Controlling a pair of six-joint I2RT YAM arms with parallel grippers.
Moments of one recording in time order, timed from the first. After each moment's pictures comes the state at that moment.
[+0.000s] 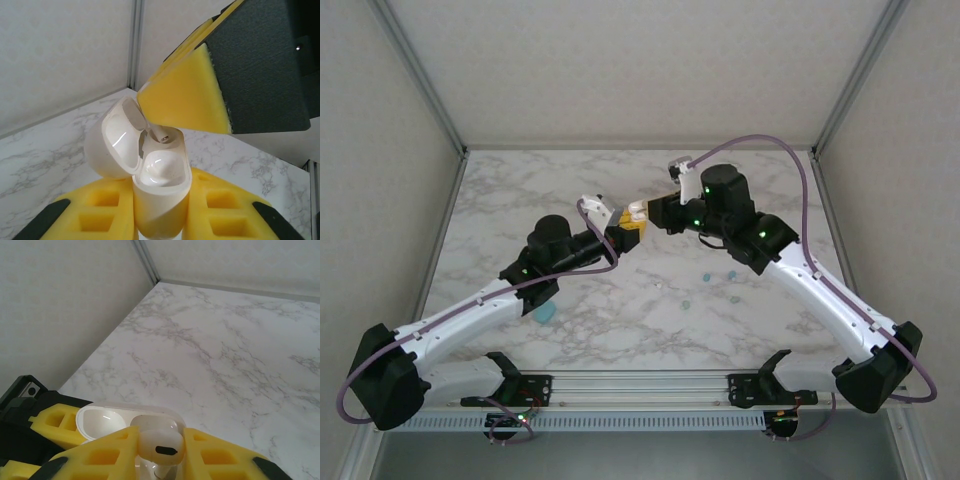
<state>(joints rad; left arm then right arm) -0.76 1.15 0.78 0.32 0.26 -0.13 0.72 1.26 1.30 -0.46 -0.20 0.31</state>
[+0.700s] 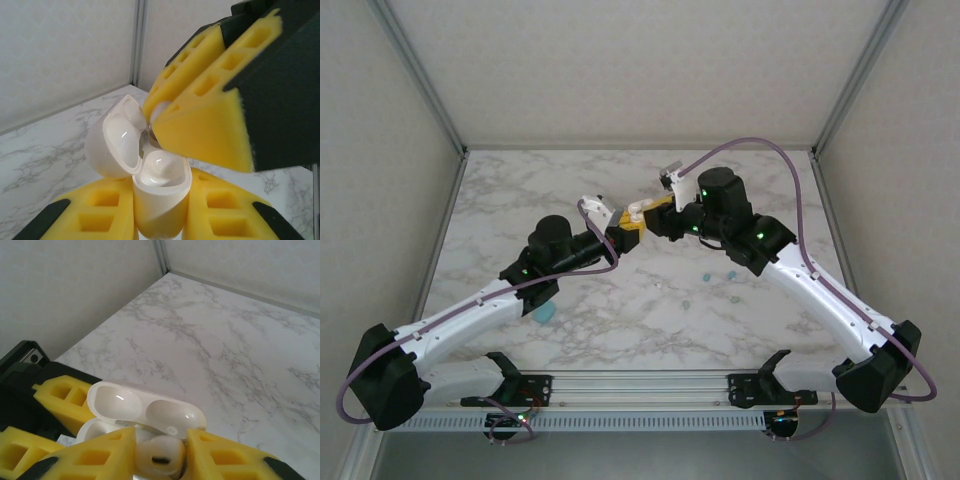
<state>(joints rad) -0.77 1.14 0.78 0.31 0.24 -0.13 0.73 1.26 1.28 -0.47 -0.24 0.15</state>
